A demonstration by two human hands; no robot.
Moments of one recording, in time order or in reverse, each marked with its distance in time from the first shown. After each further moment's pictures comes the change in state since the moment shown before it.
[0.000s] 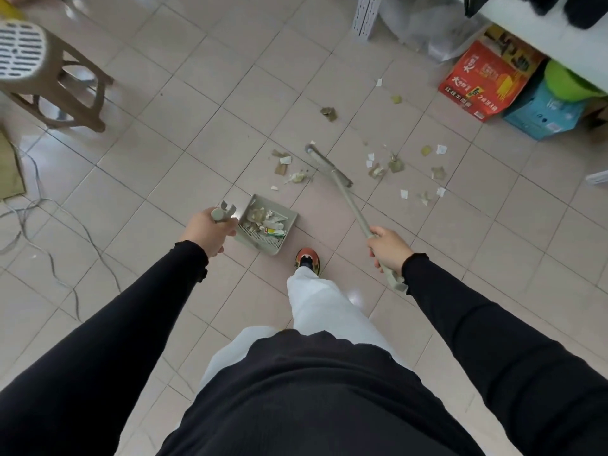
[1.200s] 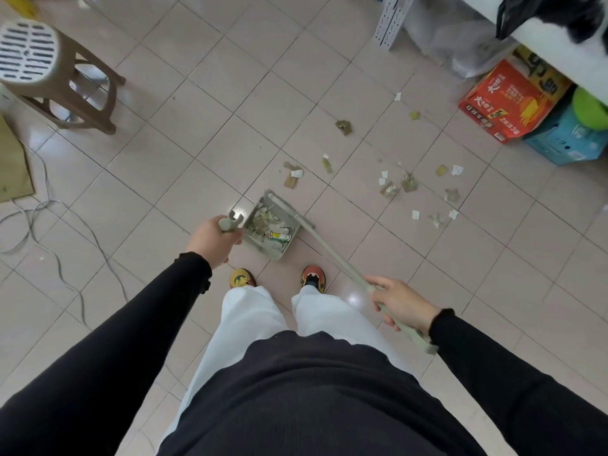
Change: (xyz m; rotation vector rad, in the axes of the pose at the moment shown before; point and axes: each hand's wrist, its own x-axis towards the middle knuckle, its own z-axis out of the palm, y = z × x) left_hand 0.065 0.045 -0.034 0.069 -0.023 -0.004; right_hand -0.022 -0.063 -0.016 -0.074 -0.275 0.060
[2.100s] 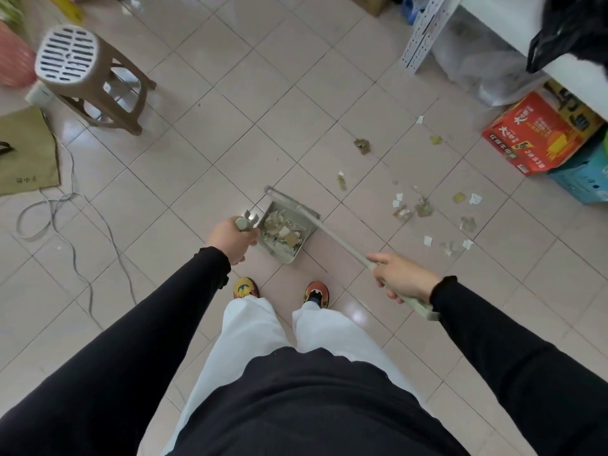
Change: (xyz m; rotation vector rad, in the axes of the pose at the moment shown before) left_hand 0.025 0.038 0.007 -0.068 0.040 -0.096; right_hand 0.047 -0.082 -0.056 -0.182 -0.045 -0.058
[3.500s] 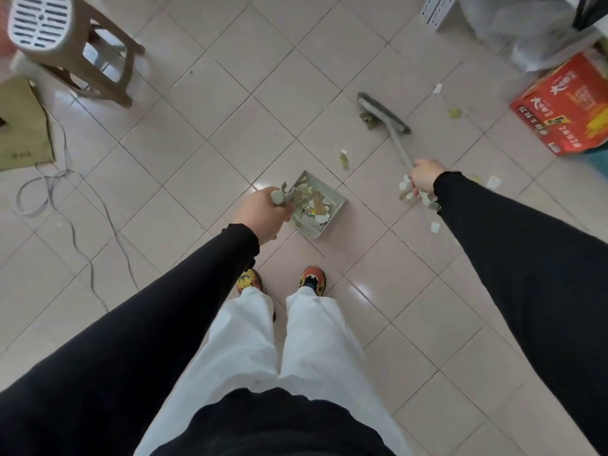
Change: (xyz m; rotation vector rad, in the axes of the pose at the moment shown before) left_hand 0.021 0.094 0.081 0.049 -0.065 0.080; right_hand 0.195 -0.014 -0.174 -0.035 0.322 0.104
